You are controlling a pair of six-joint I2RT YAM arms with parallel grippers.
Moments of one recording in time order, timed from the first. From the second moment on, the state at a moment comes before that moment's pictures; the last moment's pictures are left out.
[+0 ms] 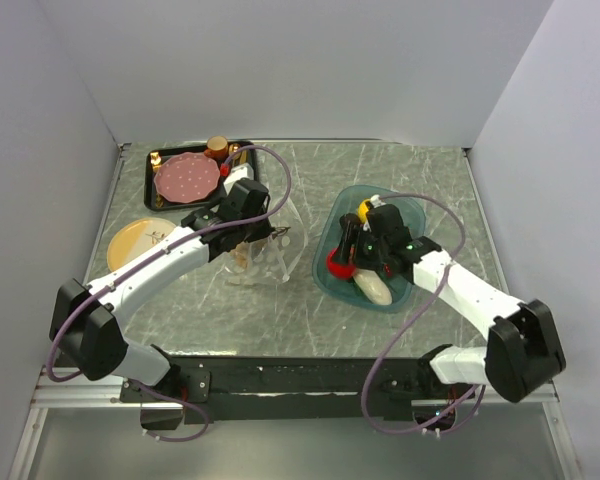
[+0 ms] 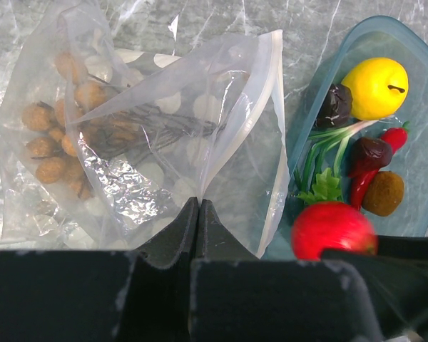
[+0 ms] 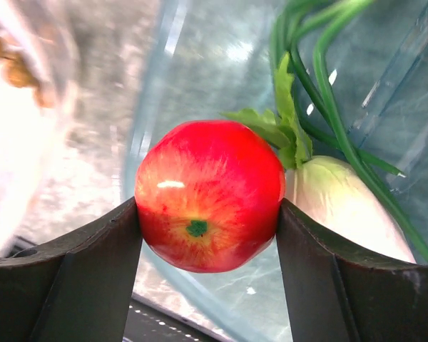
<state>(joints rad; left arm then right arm) -0.68 1.43 1.21 -0.51 -0.30 -0.83 0.48 1.28 0.83 -0.38 -0.09 0.59</state>
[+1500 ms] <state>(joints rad) -0.67 1.29 1.21 -0.53 -0.36 -0.86 0.67 1.49 1.08 -0.14 -0.30 0.69</state>
